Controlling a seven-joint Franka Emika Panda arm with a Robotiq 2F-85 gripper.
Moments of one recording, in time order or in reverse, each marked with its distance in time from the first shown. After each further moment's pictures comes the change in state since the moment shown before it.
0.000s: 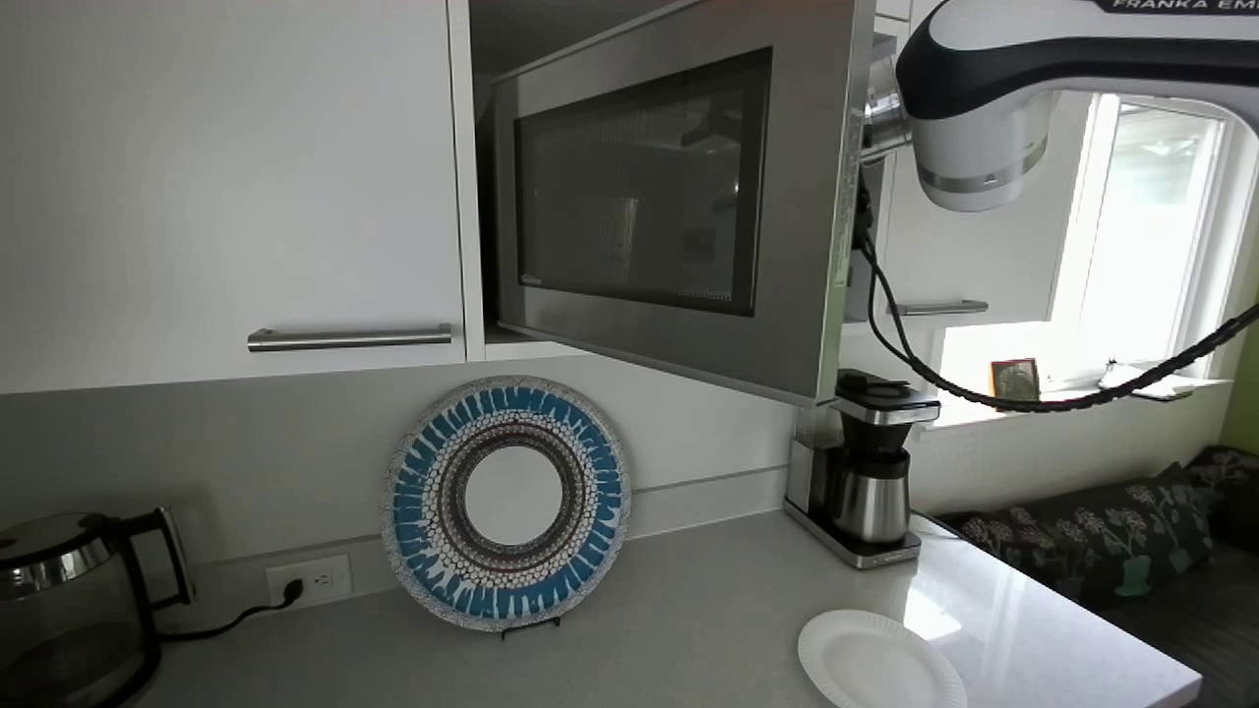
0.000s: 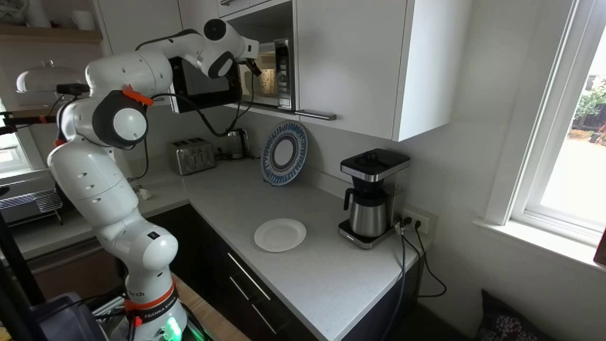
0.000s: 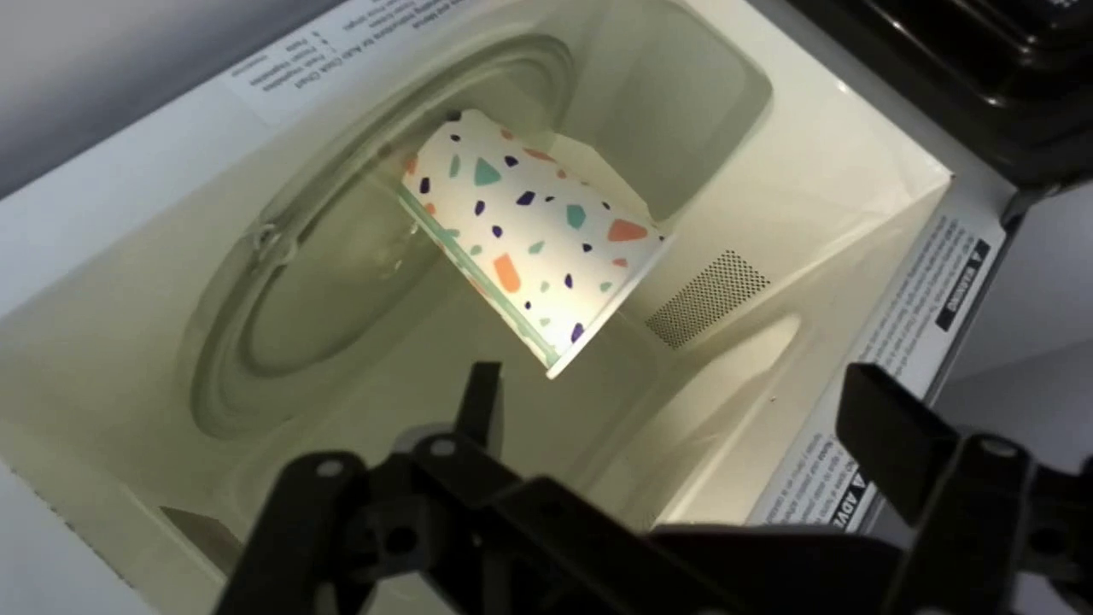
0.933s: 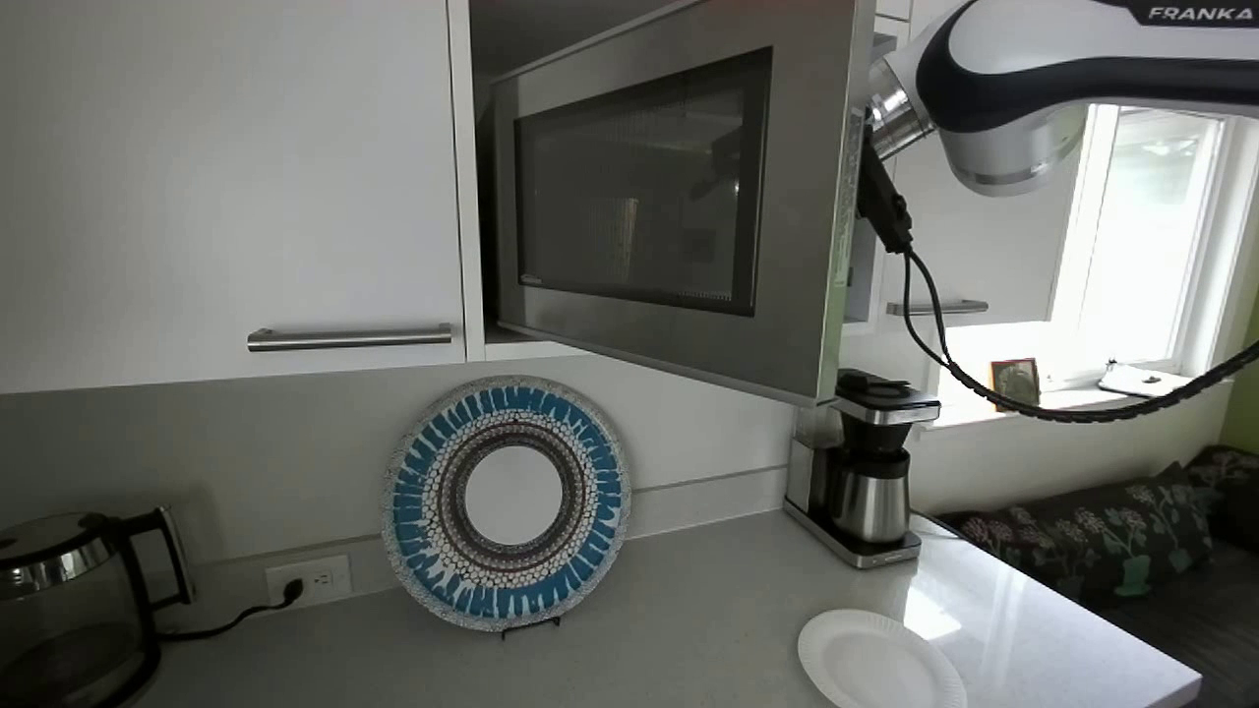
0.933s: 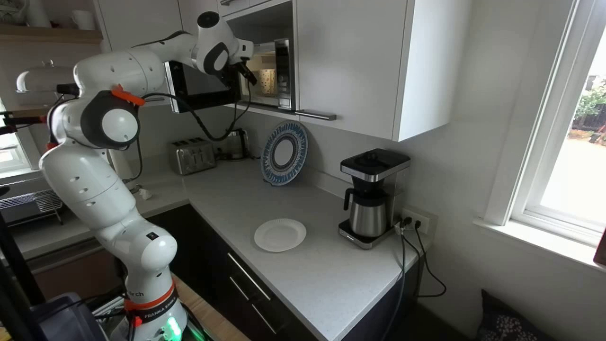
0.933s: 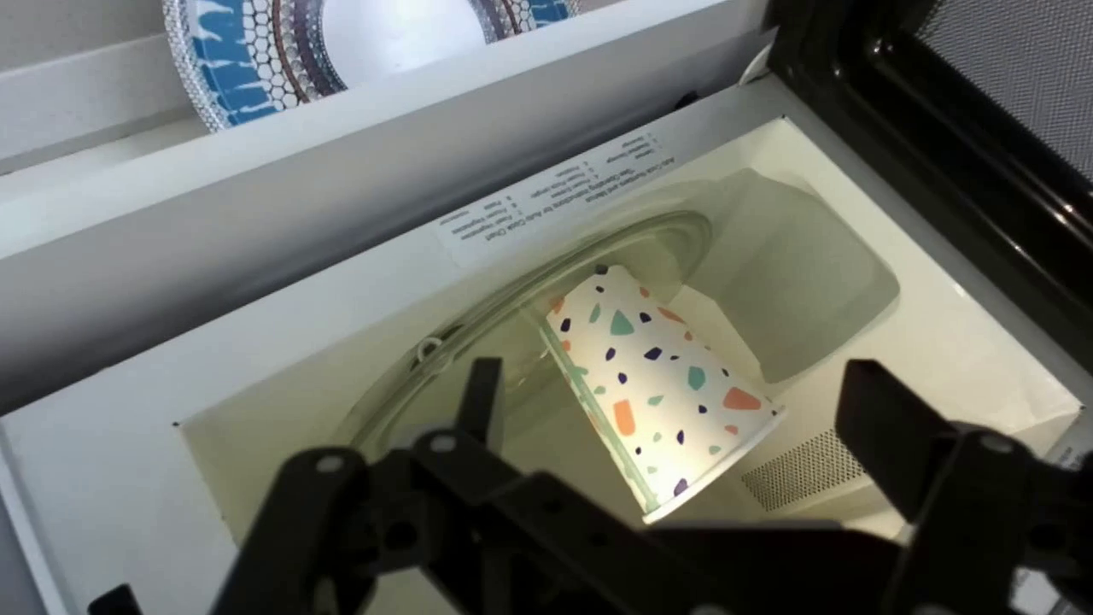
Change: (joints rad) arm -0.030 -0.049 0.014 -0.018 -0.245 -0.269 0.082
